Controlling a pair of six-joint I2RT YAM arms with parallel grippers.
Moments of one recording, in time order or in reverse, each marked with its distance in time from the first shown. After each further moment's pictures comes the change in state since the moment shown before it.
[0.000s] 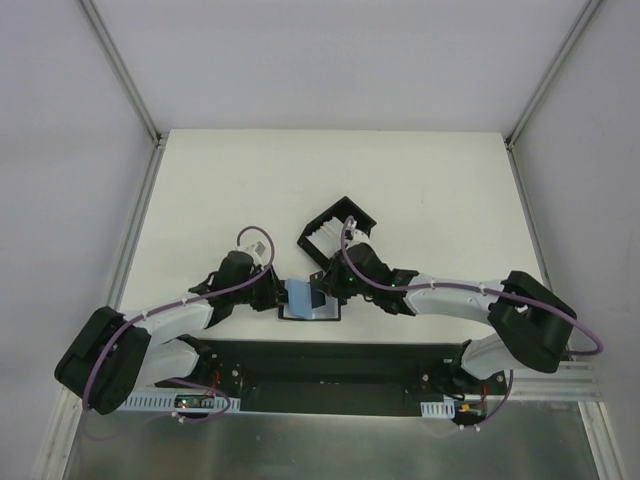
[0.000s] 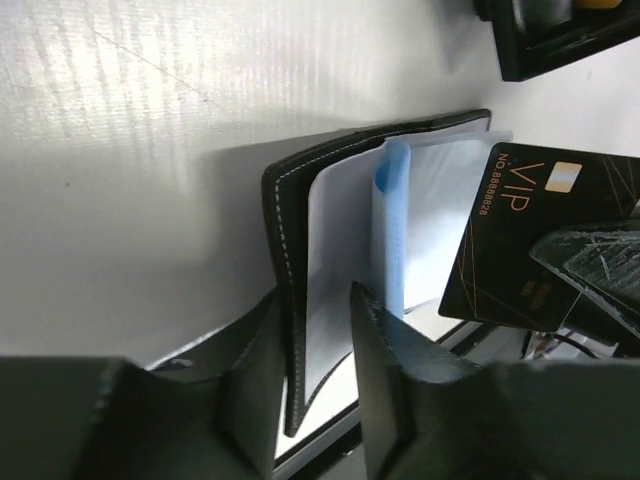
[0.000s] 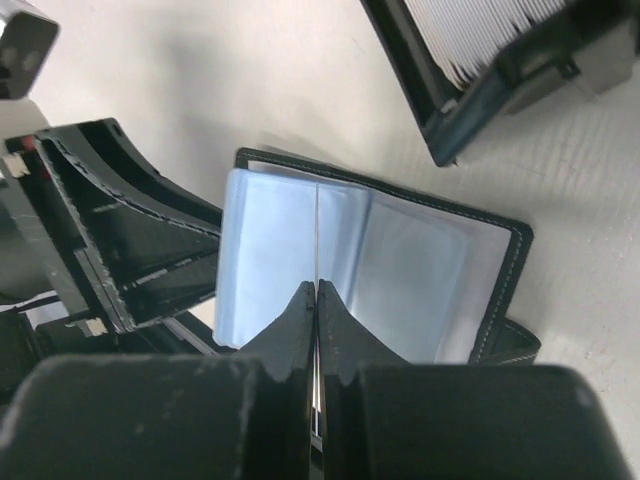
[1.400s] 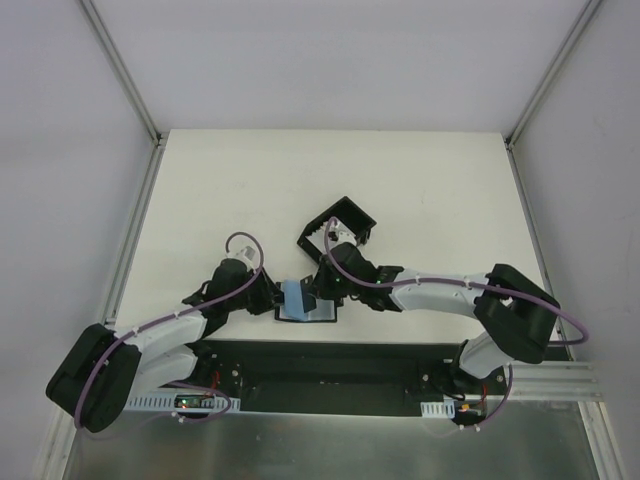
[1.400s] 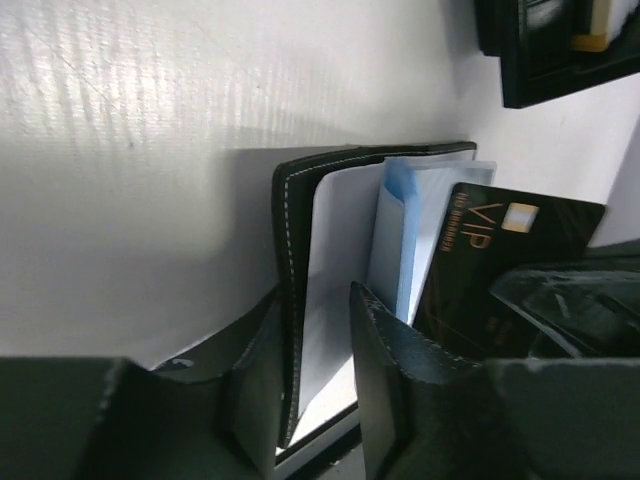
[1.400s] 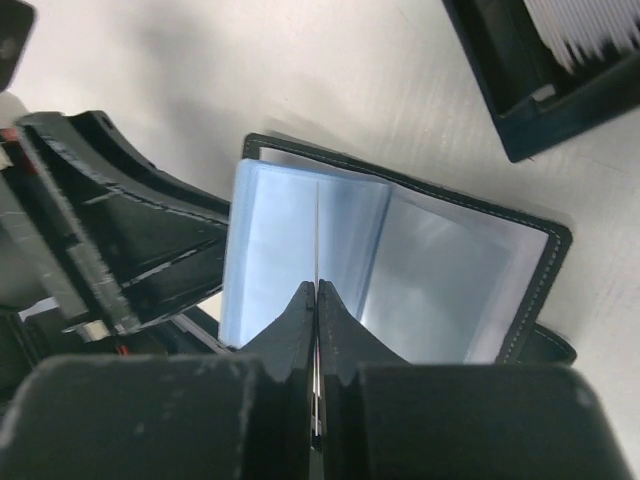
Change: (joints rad) left arm 0.000 -0.113 -0.081 0.048 -0.034 -0.129; right arm 0.051 0.073 0.126 -0.087 0.000 -0.006
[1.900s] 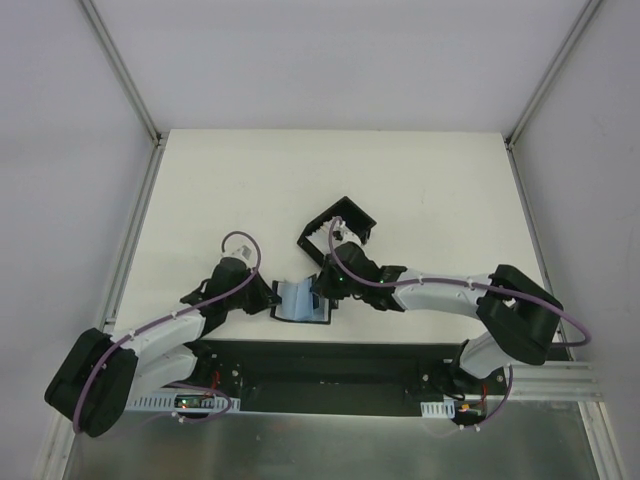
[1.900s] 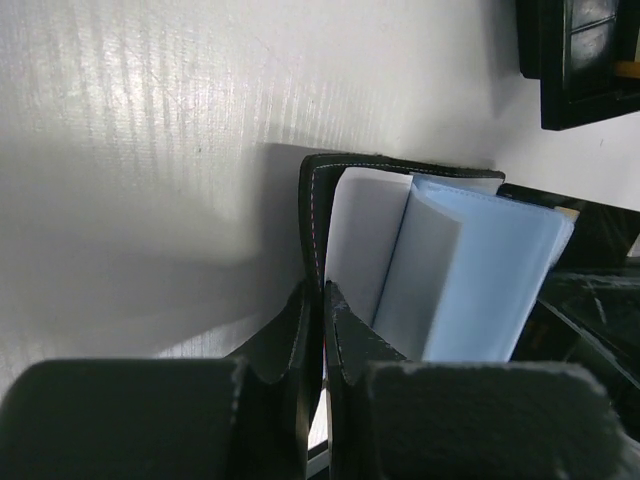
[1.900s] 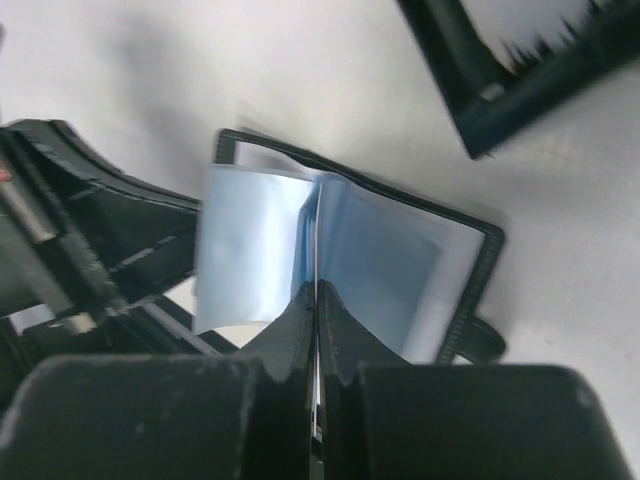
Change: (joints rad) left arm 0.013 -0.037 0.022 -0.101 -0.054 0.024; right arm -0.018 -0.014 -0.046 -0.005 0.018 0.029
